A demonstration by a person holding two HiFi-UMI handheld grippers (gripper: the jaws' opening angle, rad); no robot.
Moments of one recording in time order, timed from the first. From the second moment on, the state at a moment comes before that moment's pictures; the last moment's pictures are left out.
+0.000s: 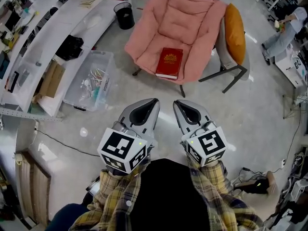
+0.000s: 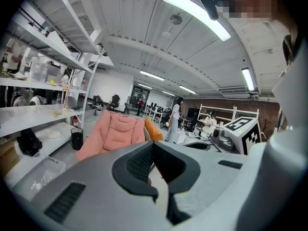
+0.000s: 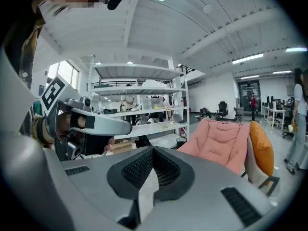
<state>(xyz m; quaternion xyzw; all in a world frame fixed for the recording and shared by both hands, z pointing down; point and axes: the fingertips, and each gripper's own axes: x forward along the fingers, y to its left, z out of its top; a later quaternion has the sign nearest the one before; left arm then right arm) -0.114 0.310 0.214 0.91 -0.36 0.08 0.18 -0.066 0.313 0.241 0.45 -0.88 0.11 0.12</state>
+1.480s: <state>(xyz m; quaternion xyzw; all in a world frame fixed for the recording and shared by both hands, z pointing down) -0.020 0.066 0.231 0.90 -0.37 0.09 0.21 0.041 0.079 0.256 0.44 -0.88 0.15 0.11</state>
